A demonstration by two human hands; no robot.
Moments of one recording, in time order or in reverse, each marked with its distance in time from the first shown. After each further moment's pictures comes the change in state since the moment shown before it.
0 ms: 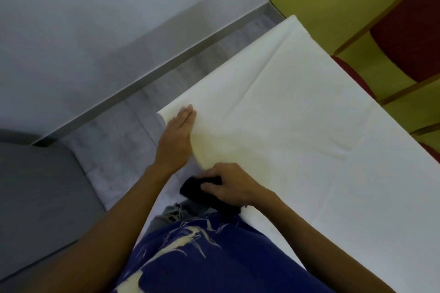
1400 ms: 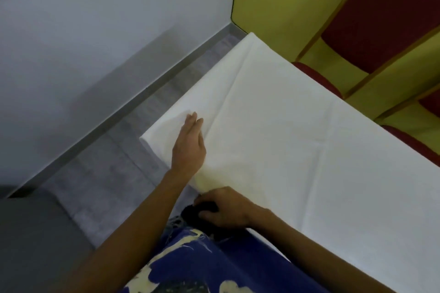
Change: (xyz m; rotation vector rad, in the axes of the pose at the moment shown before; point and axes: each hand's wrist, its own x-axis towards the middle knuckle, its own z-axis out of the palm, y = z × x) left_hand 0.030 0.059 0.016 -0.205 0.058 -0.039; right_hand -0.026 0.000 0.025 -0.015 -0.042 0.031
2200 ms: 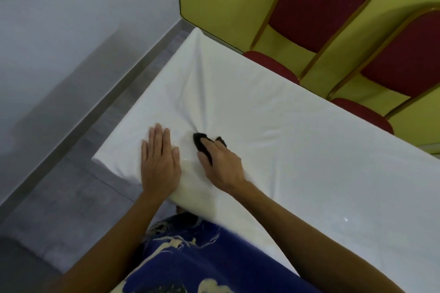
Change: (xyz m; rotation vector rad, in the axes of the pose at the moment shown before) left_hand -0.019 -0.015 0.034 0.483 0.015 0.209; right_hand 0.003 0.055 -0.034 -0.103 0.765 0.362
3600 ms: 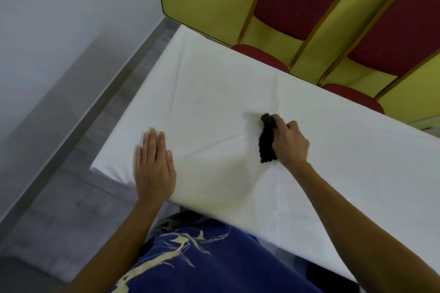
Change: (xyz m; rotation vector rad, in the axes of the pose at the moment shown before) left_hand -0.003 -0.012 -0.012 -0.051 -0.046 0.051; right_hand -0.012 0.124 -0.081 -0.303 0.282 0.426
